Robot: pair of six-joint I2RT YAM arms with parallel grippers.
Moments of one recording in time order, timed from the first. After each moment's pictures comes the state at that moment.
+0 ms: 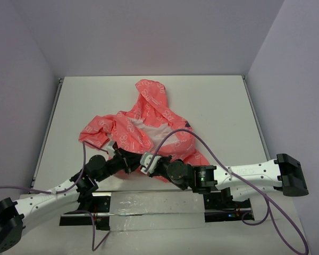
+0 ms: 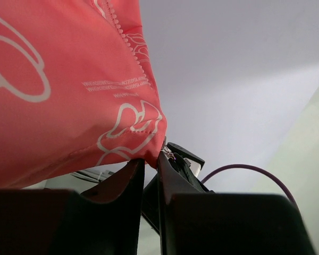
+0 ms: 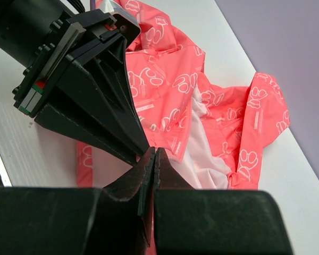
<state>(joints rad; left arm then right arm) -0.90 0.67 0.10 0.47 0.10 -1.98 1.47 1.12 0.67 0.22 0.56 -0.38</state>
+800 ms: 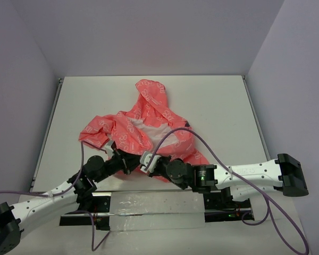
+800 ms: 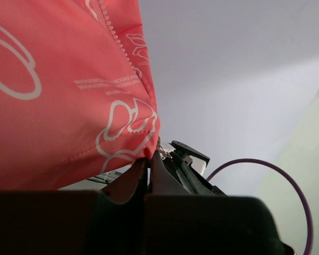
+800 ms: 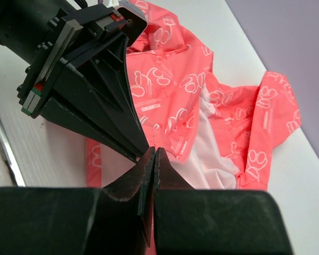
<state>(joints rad) -0.90 0.62 0.10 0.42 0.10 -1.94 1.46 1.12 0.69 0.18 0.54 -0.35</state>
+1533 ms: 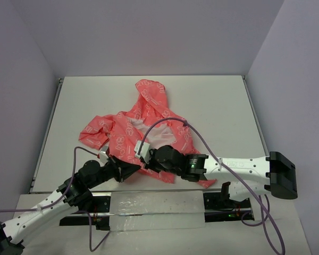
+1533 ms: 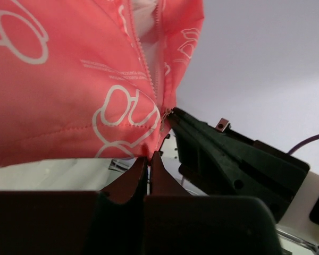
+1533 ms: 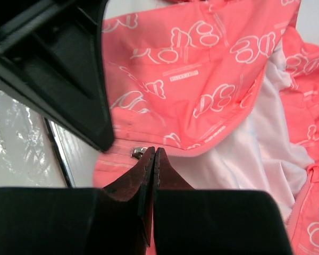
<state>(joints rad) -0.90 0.27 0.10 -0.10 0.10 -1.79 1.28 1.25 0.80 -0.03 0.19 -0.14</state>
